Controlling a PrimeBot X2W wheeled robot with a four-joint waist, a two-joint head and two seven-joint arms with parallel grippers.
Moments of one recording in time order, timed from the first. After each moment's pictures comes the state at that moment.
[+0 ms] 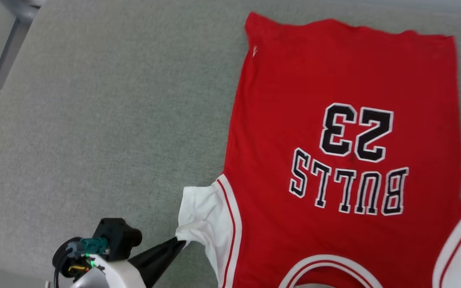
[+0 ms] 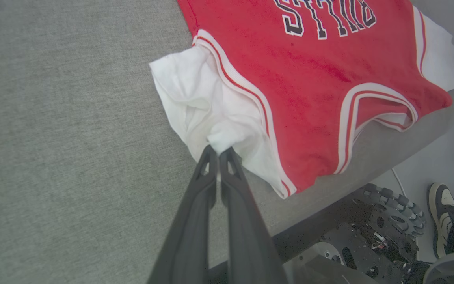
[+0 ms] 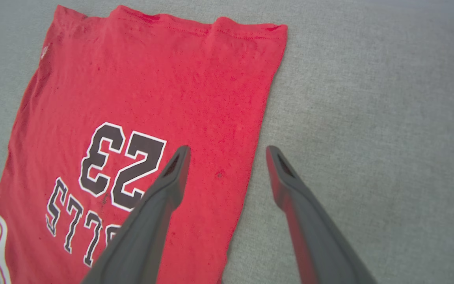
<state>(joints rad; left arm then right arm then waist) -0.08 0.79 -0.61 -0.39 -0.80 0.04 0.28 -0.66 -0.47 -0.13 0.14 0.60 0.13 1.09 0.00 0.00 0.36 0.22</state>
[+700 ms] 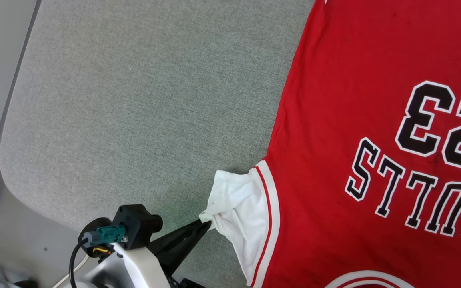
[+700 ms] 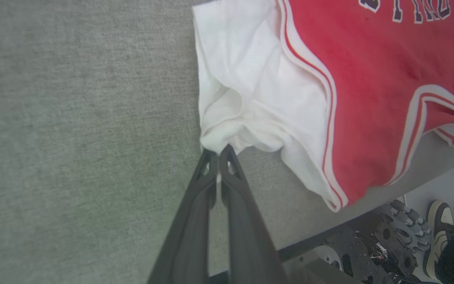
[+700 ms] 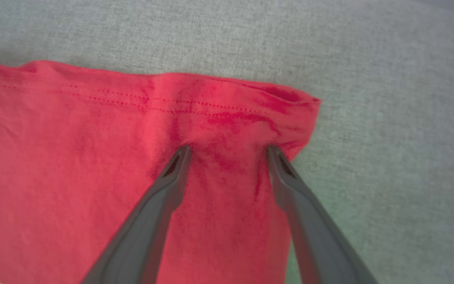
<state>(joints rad) -0.18 0.69 -0.65 -0.36 -0.77 -0.02 0.23 -1.04 -0.47 -0.22 0.37 0.21 0.13 1.20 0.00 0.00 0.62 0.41</state>
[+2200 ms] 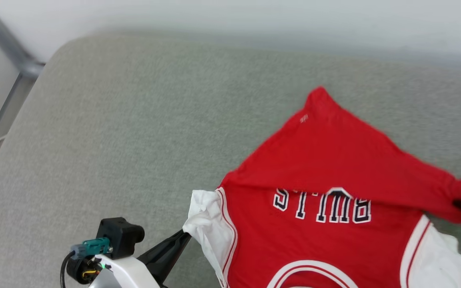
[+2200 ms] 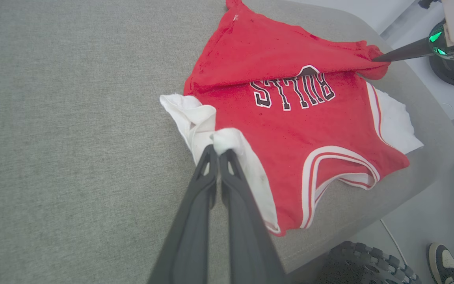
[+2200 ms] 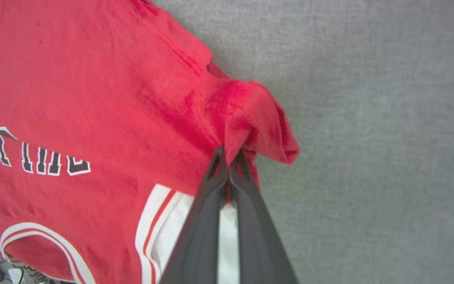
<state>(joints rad) -0.08 0.67 -0.62 -0.31 -0.82 0.09 0.17 -0.38 -0.43 -0.16 0.32 0.53 0.13 1.04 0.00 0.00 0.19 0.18</state>
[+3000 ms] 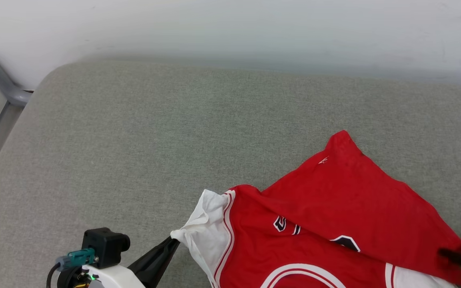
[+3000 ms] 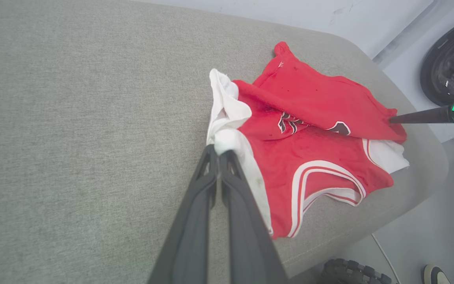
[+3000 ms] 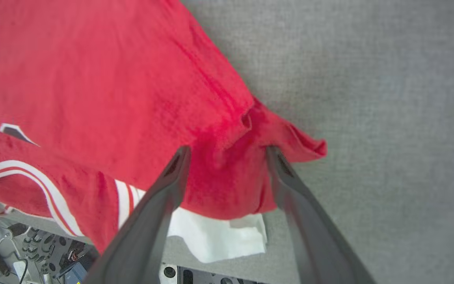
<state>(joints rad) 0.00 0.68 -0.58 -0.32 -0.86 0.14 0.12 -0.06 -0.40 -0.20 0.16 0.60 0.13 0.99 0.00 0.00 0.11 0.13</state>
